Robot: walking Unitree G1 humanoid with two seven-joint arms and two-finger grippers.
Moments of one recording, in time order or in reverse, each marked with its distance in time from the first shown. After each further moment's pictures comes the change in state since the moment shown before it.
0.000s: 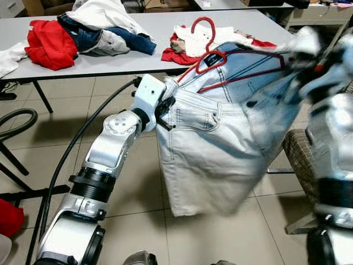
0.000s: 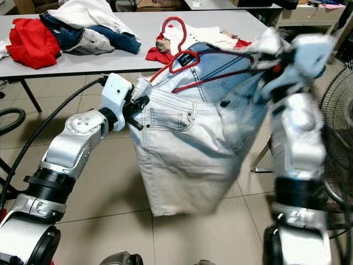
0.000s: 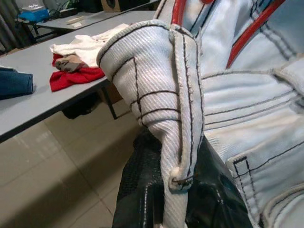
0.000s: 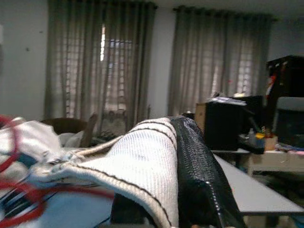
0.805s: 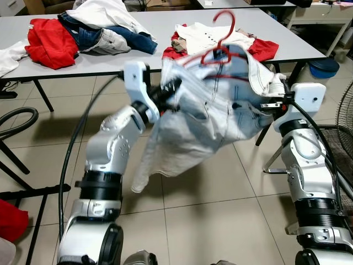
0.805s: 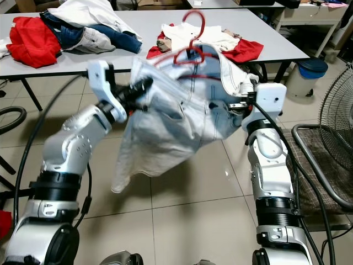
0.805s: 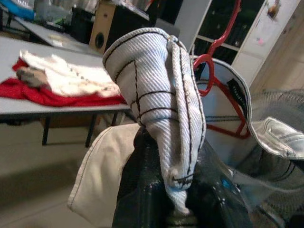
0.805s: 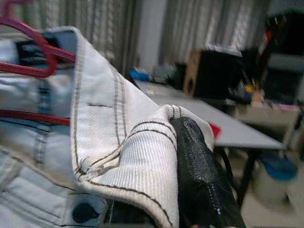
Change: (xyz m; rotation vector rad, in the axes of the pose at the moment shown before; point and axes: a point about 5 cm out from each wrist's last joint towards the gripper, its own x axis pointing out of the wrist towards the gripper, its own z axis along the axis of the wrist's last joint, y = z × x) left arm -0.004 -0.002 0.033 -0.531 -0.297 -0.067; right arm -0.041 0.031 -0.079 -0.085 0.216 -0.012
